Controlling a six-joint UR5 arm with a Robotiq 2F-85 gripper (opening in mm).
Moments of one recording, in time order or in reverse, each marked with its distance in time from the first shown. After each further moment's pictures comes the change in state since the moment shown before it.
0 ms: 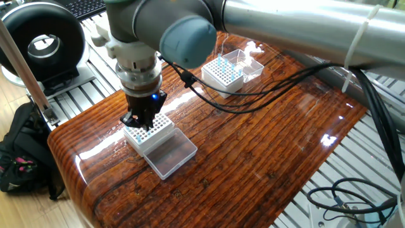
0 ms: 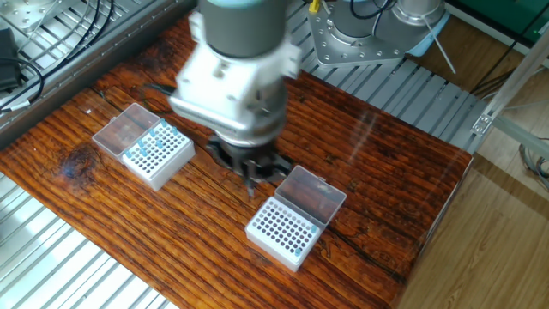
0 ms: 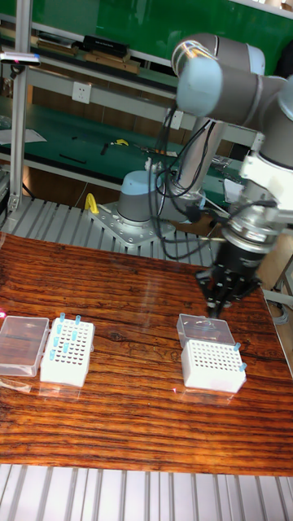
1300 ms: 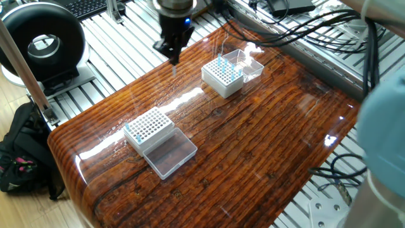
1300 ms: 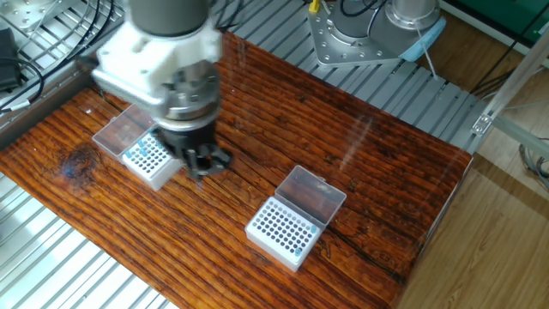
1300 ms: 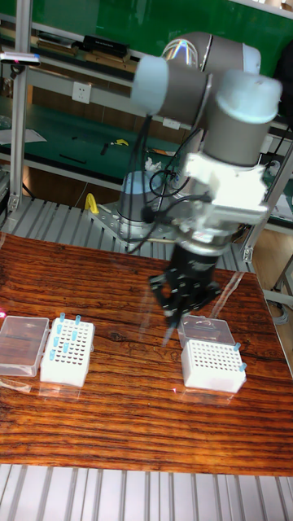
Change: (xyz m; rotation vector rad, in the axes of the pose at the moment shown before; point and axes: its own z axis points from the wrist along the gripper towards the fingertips) arm -0.013 -0.096 0.026 0.028 -0.054 0.109
